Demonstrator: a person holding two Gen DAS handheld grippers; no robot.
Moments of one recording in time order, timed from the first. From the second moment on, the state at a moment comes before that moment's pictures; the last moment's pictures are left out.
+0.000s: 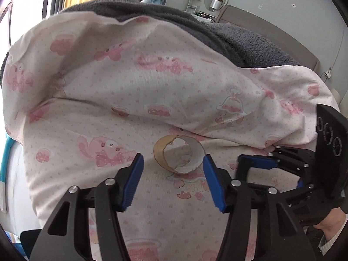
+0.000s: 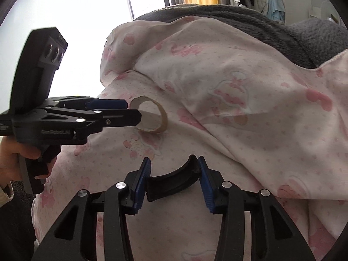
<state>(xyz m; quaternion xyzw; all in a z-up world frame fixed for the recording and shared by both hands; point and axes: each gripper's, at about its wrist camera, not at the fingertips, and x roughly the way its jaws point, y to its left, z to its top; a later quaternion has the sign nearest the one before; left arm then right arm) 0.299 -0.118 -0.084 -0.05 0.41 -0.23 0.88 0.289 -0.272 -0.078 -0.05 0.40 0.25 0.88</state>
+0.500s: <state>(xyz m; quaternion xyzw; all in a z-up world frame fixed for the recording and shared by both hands) 0.305 -0.125 -0.094 -0.07 0.41 -0.19 0.89 0.279 -0.287 -0.064 -0.04 0.39 0.26 0.88</state>
